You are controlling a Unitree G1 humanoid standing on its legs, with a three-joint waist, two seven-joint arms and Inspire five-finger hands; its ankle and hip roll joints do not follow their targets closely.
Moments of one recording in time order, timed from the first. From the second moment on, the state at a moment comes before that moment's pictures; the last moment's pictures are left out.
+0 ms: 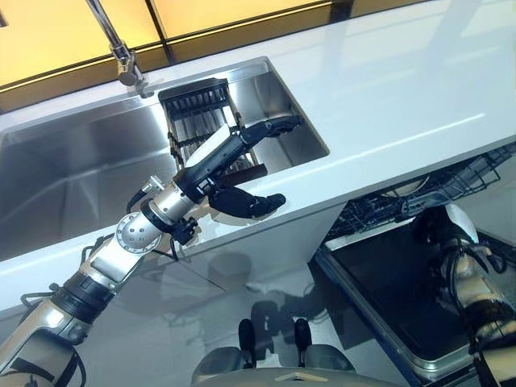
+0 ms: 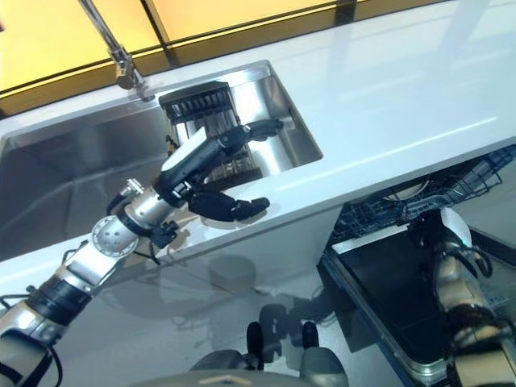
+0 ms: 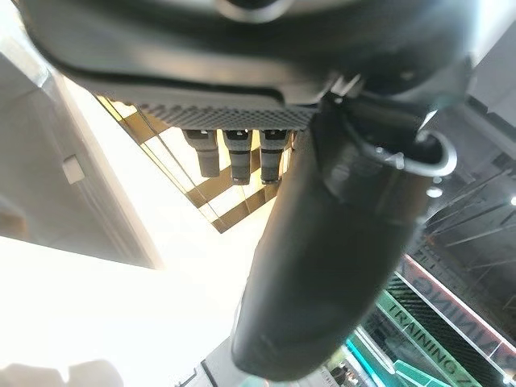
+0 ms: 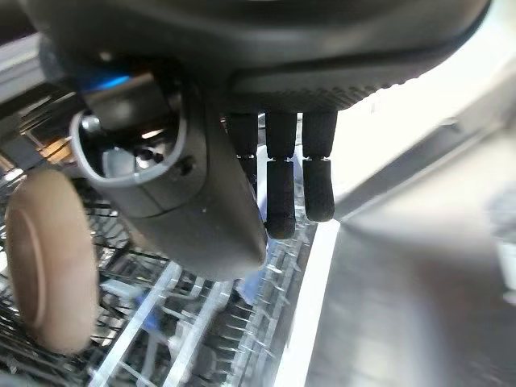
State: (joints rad) left arm -0.34 0.78 -0.40 -0.07 -0.28 -0.59 -0.13; right arm -0.19 -0.75 0.09 0.68 -0.18 0.07 -0.20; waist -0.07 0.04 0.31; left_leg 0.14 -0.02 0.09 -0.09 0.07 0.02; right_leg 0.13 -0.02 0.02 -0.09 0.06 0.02
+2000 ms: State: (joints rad) left arm -0.29 0.71 -0.34 -0.06 -0.37 -0.43 -0.32; right arm 0.27 -0.53 -0.22 1.10 1.10 -0.09 0.61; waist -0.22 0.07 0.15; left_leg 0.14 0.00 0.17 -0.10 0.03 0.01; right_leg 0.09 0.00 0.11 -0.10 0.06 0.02
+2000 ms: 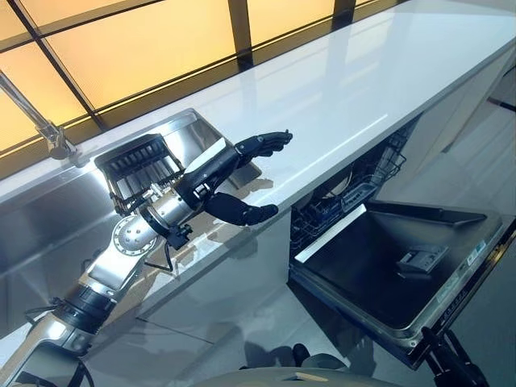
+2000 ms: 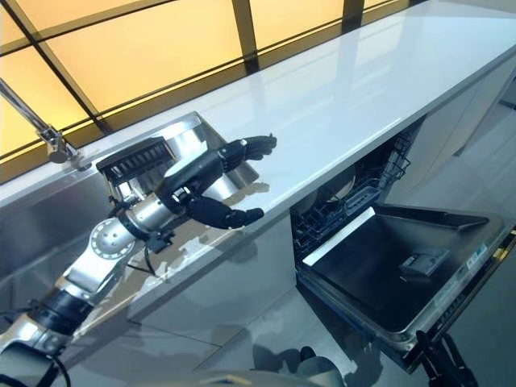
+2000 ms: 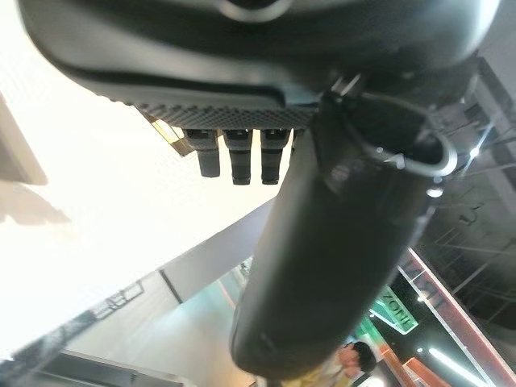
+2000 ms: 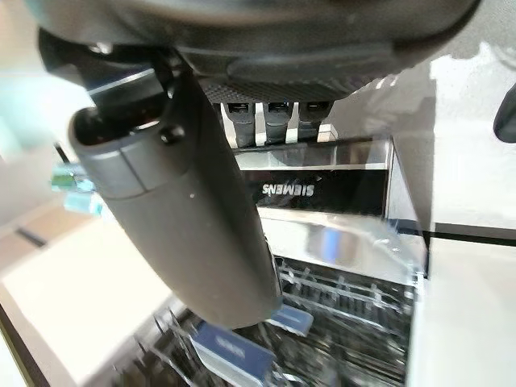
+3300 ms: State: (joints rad) left arm -0.29 0.71 -0.34 -0.02 -0.37 -0.52 -0.33; right arm -0.09 -0.53 -0.07 0.70 0.96 0.06 0.75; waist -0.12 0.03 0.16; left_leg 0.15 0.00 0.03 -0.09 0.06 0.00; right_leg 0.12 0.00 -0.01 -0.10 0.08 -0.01
